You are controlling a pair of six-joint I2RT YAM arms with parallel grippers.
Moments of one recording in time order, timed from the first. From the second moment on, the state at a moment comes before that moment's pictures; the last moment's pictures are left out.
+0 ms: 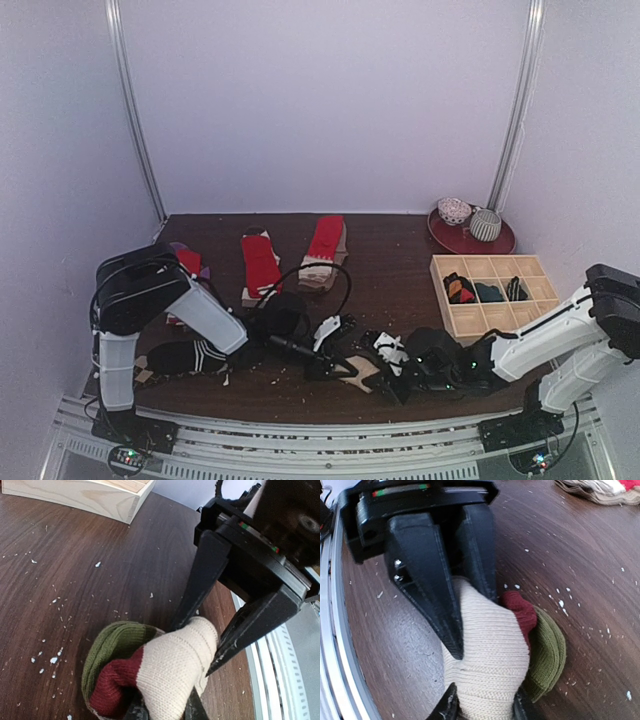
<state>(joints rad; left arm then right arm) -1.01 2.10 0.87 0.64 0.68 -0.11 1.15 1.46 0.40 0.36 0.09 0.21</state>
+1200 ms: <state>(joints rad) -0.89 1.51 0.47 0.74 0.41 0.21 0.83 1.71 0.62 0.24 -0.62 0.32</state>
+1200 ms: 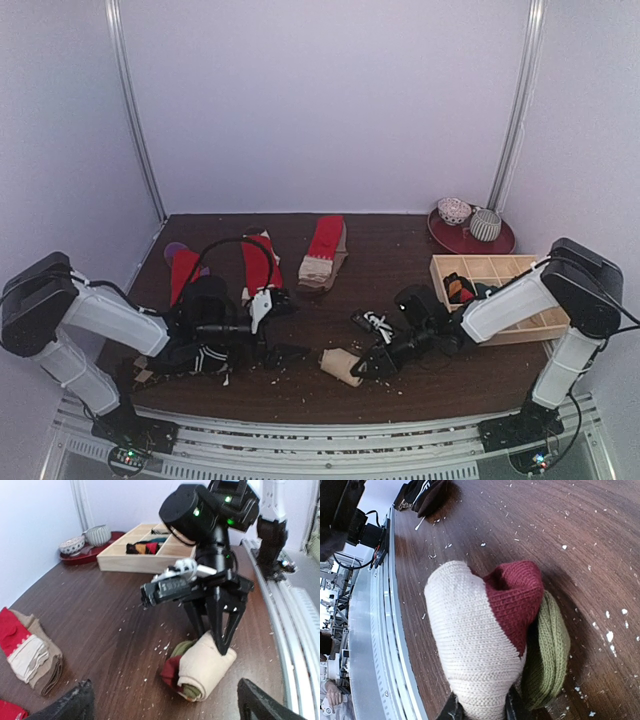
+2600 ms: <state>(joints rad) -0.89 2.00 0.85 0.53 0.79 0.20 0.77 1.80 0.76 0.02 -0.78 0.18</state>
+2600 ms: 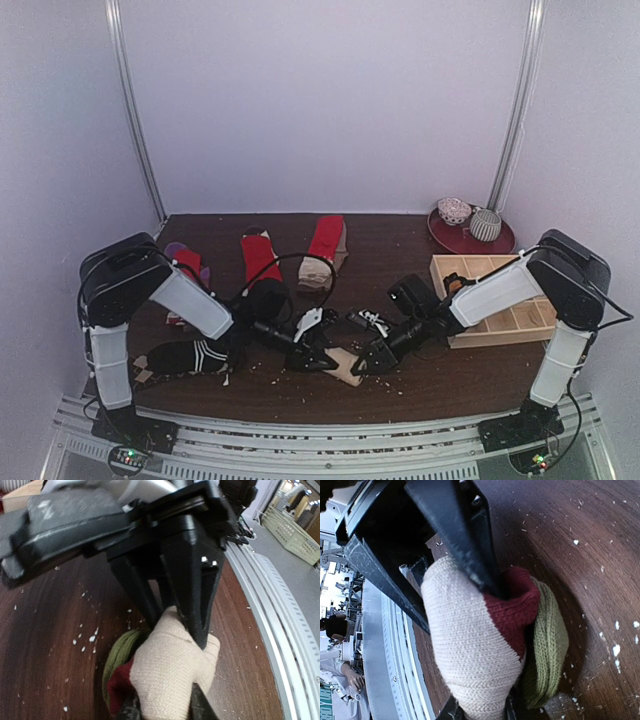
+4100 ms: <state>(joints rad) -0.92 2.00 0.79 0.56 0.72 -0.08 1.02 1.51 0.57 0.23 -0.11 0.05</state>
